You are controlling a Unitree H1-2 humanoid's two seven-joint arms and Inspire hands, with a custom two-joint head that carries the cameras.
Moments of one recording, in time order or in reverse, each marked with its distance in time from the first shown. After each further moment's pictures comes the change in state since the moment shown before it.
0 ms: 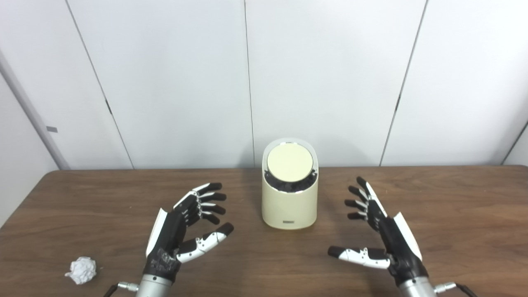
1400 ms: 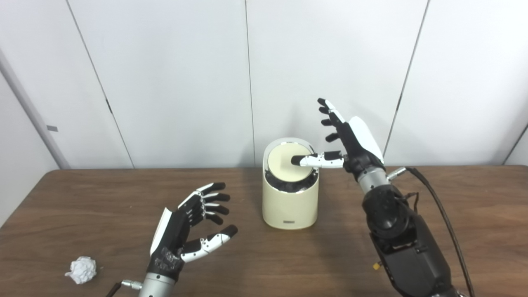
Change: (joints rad) left arm -0.010 0.003 -0.017 0.021 0.001 -0.001 -0.003; right arm -0.516 0.004 0.119 0.179 -0.290 0.391 -0.006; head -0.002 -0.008
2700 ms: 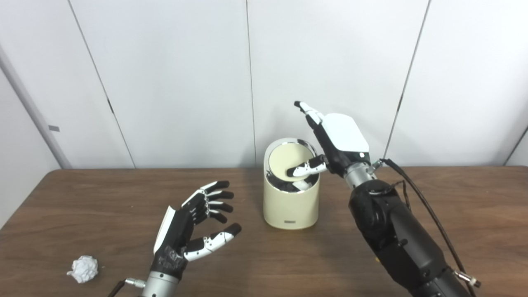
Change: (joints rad) left arm -0.004 -0.007 -0.008 -0.018 -0.001 0.005 -0.001; right arm -0.064 -0.096 0.222 0.067 -0.313 -0.027 -0.050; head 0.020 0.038
